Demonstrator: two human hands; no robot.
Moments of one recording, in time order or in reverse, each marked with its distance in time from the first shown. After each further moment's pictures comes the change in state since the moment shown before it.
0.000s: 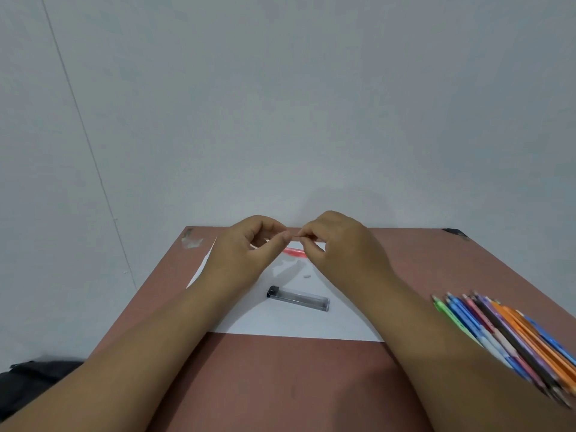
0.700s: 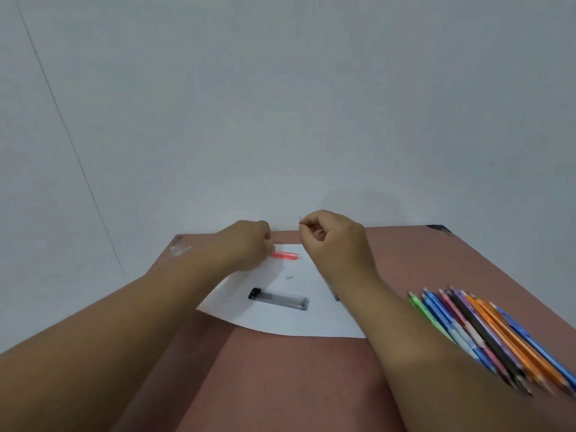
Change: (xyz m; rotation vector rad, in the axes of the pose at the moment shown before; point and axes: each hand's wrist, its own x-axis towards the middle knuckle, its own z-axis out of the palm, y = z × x) left_hand 0.067 0.004 0.023 0.962 -0.425 -0.196; right_hand -0.005 0.014 -0.008 0.319 0.183 0.272
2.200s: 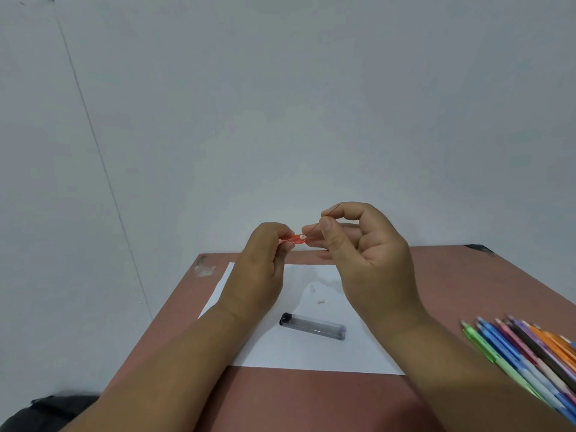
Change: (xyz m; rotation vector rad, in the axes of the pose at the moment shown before) left_hand -0.019 -0.026 0.039 -0.605 0.860 0.514; right_hand -0.015 -0.065 -0.010 0.636 0.008 0.027
